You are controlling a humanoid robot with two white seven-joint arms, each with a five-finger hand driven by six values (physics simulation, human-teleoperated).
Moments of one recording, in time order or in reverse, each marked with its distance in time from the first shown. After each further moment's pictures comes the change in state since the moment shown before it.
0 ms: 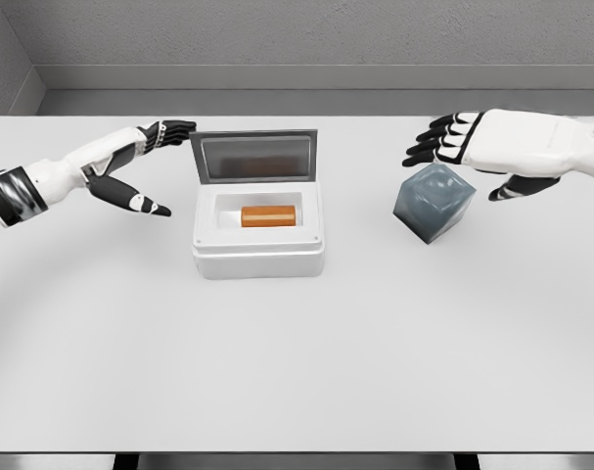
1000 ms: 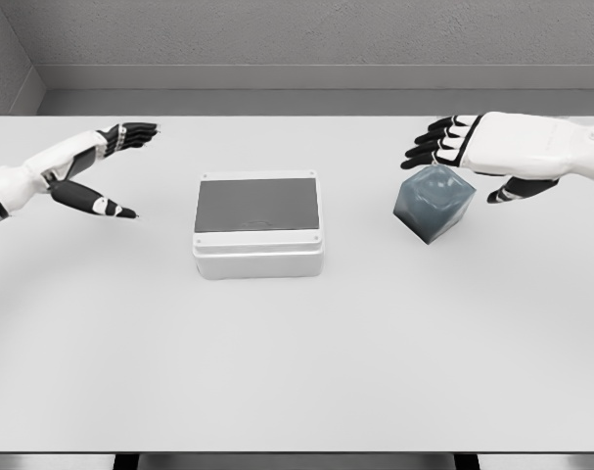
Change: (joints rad) left arm 0.055 0.075 0.072 0.028 -0.003 -0.012 0.000; right arm 0.011 0.001 0.000 -0.004 -0.002 0.000 -0.002
